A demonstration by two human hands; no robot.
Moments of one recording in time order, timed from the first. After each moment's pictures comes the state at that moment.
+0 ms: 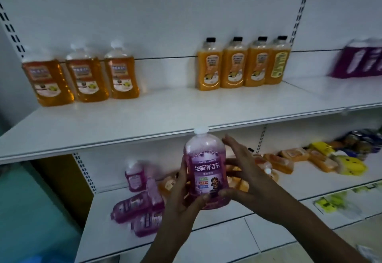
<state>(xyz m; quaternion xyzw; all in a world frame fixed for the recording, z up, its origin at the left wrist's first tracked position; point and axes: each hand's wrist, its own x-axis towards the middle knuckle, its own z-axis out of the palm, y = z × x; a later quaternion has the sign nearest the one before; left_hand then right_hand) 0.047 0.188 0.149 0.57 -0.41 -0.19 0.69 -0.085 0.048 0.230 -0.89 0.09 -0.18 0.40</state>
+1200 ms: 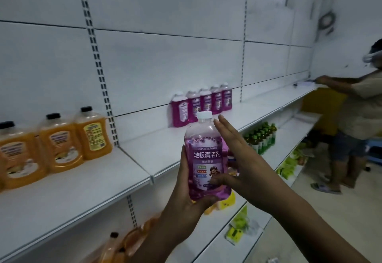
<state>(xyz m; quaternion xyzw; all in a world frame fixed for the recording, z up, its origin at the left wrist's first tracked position) -0.231 -0.215 0.293 0.39 -0.65 -0.31 0.58 -0.395 -0.259 0.357 -0.87 0.29 -0.37 0.17</state>
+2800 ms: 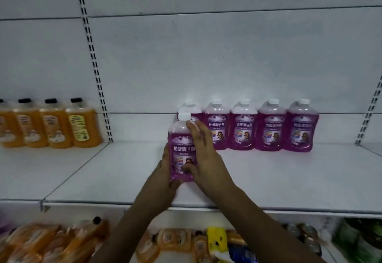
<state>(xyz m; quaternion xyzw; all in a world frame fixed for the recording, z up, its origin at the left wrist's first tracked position) -0.235 -0.570 0.243 0.85 -0.35 0.09 0.37 -0.331 -0.696 0.306 -0.90 -0.02 -0.38 0.23</state>
